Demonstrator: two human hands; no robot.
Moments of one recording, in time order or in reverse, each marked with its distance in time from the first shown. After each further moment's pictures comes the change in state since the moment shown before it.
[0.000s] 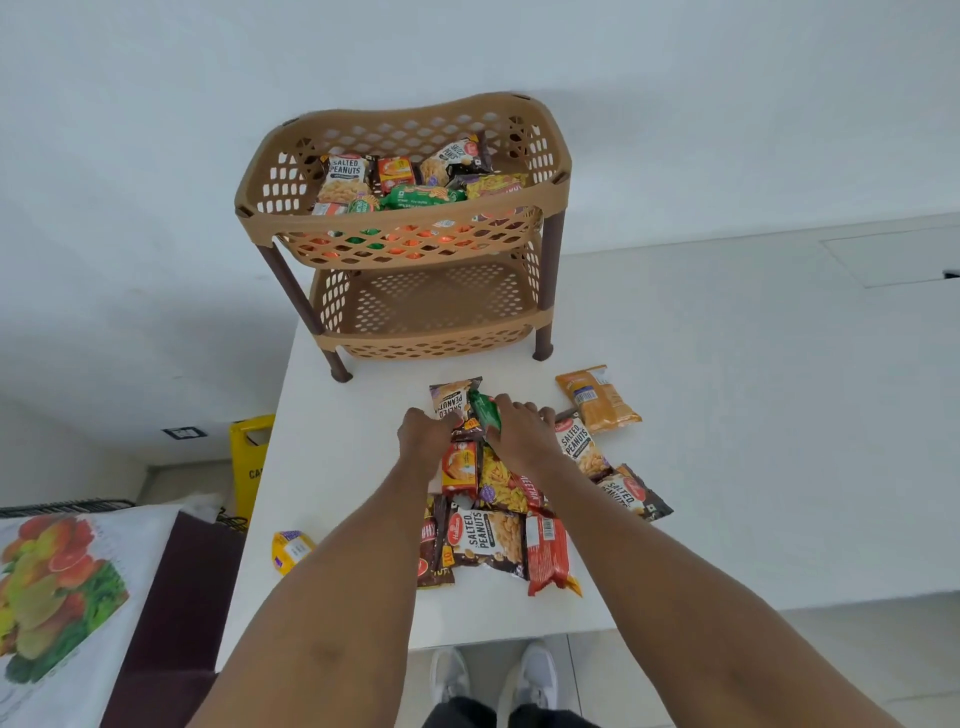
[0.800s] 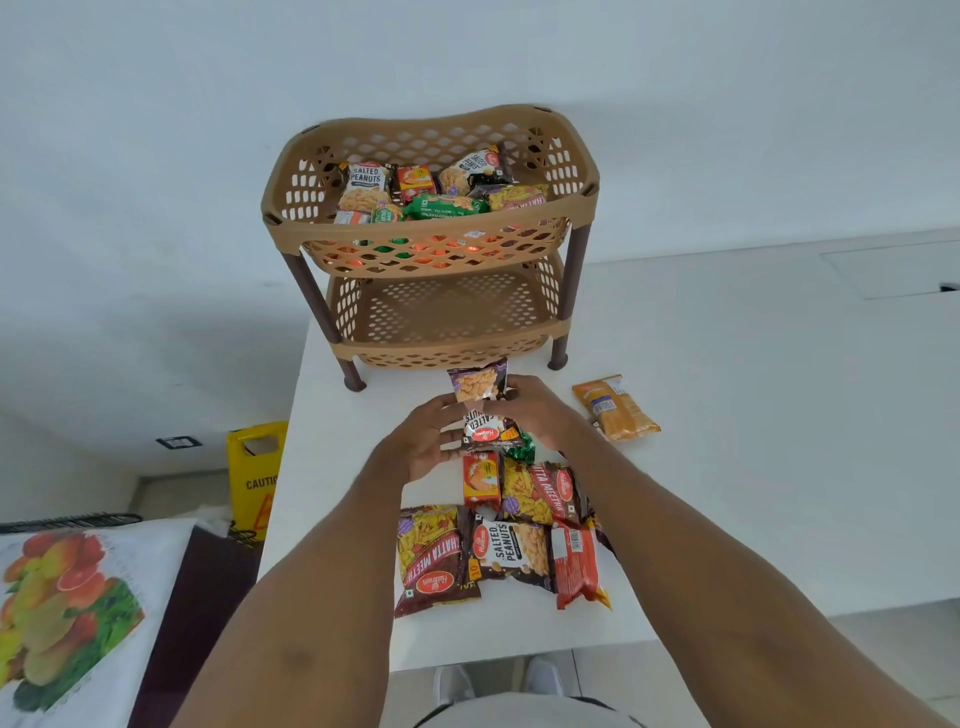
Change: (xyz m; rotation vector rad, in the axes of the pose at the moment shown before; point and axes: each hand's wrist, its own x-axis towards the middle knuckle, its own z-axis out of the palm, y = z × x) left_hand 0.018 0.009 -0.052 -0.408 -0.585 0.012; right_hand 0.045 -0.020 -0.033 0.974 -0.133 0.106
